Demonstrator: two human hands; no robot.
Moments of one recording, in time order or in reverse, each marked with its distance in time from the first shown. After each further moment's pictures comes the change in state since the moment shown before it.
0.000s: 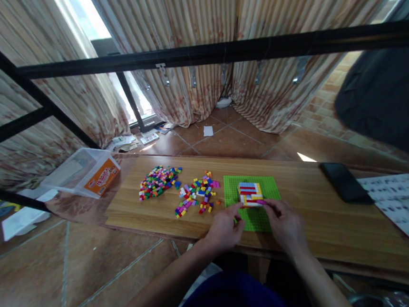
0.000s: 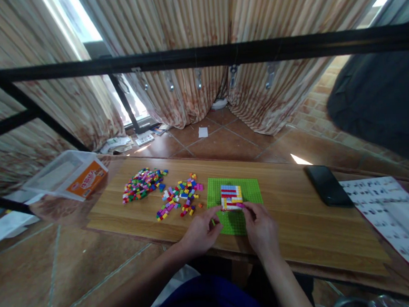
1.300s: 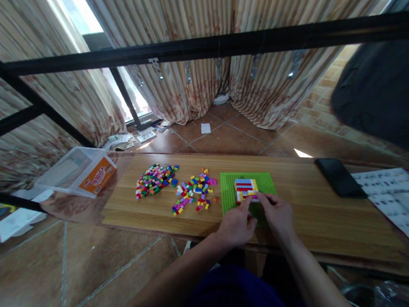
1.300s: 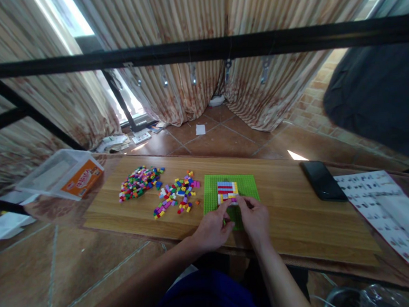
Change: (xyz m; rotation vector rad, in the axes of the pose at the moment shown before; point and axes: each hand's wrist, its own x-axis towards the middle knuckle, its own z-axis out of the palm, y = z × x) left_hand 0.018 0.017 0.028 0.089 -0.110 0.017; right_hand 0.012 0.006 0.019 0.332 0.010 0.424
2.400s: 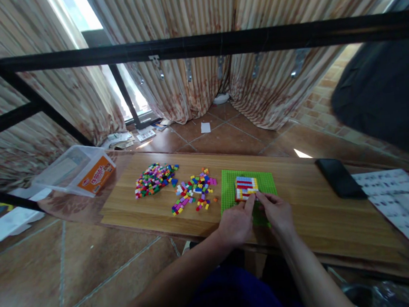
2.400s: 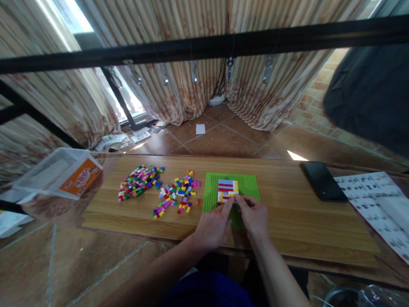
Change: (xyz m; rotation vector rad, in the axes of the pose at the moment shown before) left_hand 0.003 0.000 0.000 0.362 -0.052 0.081; right_hand 0.003 -0.006 0.009 0.218 0.050 0.181
